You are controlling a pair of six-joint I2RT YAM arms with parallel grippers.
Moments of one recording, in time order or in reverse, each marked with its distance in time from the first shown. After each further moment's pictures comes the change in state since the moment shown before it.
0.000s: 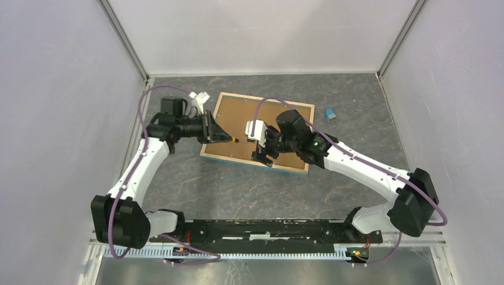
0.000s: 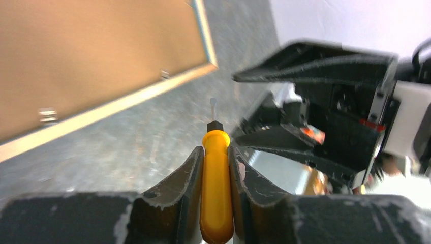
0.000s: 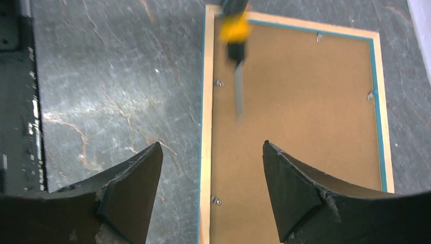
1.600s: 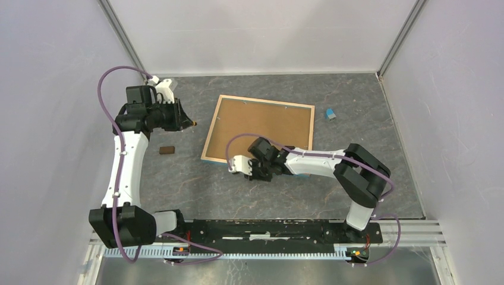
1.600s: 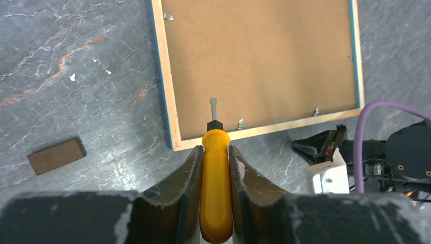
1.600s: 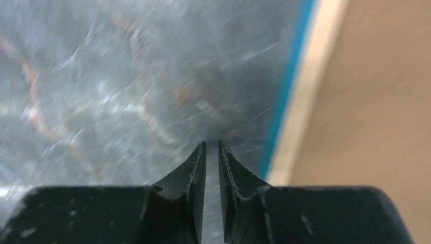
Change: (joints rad) left arm 0.288 -0.004 0.269 -0.325 -0.431 0.419; right arm 0.130 0.415 -0.017 -0.021 0.189 -0.119
